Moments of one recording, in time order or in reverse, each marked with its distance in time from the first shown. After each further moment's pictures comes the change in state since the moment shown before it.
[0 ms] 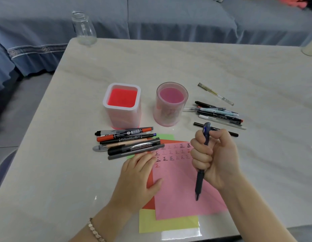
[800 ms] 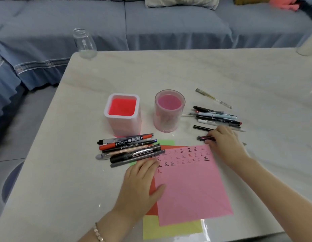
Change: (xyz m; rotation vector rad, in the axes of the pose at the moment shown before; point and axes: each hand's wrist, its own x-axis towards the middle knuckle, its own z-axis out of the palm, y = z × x) left_hand 0.001 0.000 -0.003 0.025 -0.045 -0.011; right_hand 0.061 -0.027 -0.102 -2.083 0.382 -0.404
